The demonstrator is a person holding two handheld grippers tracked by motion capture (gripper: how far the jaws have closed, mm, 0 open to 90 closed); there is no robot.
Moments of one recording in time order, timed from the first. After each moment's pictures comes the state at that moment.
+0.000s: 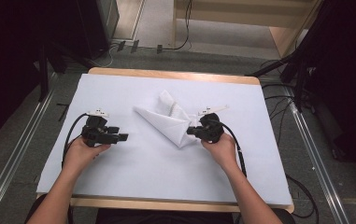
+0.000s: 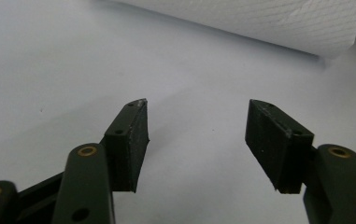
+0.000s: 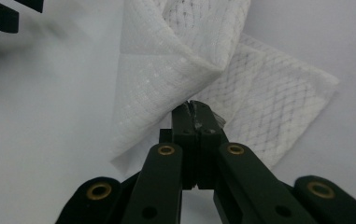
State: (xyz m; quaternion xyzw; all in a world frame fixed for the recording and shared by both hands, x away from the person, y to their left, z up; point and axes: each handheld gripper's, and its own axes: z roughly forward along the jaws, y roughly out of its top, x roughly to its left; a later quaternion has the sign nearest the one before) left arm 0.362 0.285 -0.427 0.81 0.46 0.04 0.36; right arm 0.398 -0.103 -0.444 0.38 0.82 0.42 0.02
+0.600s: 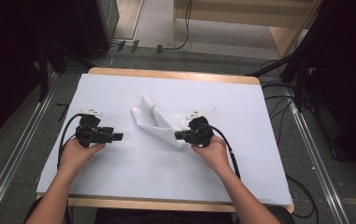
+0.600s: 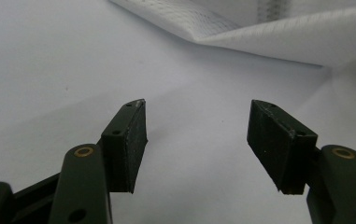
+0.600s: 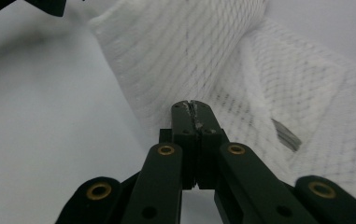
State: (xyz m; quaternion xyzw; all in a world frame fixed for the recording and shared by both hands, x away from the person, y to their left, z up) left arm 0.359 0.302 -0.425 0.79 0.49 0.04 0.37; right arm 0.383 -0.071 -0.439 0.34 0.84 0.42 0.00
